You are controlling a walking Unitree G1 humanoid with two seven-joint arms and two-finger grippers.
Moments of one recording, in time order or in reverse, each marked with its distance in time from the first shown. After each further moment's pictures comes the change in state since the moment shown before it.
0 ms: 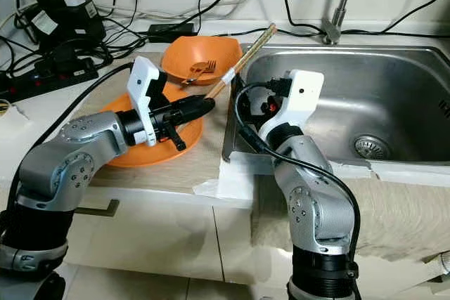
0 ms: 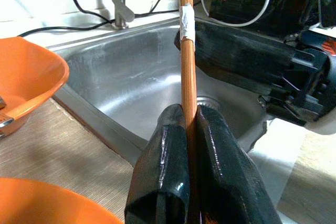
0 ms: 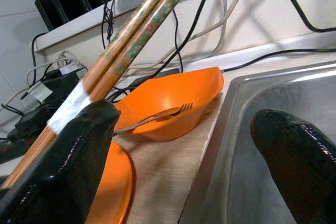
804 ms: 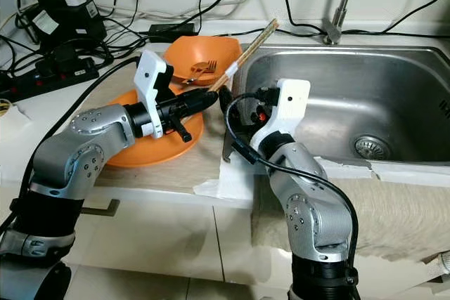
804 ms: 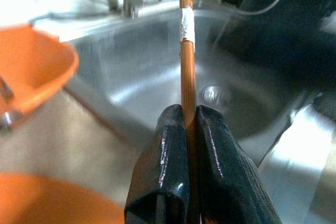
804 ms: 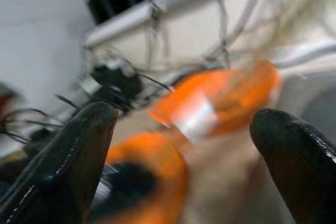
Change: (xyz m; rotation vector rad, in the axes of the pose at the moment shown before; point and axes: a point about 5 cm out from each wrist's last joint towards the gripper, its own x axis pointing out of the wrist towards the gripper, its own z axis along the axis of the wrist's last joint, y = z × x) left arm 0.011 0.014 -0.013 0.015 0.066 0.038; right arm -0.005 0.024 0.003 0.049 0.000 0.166
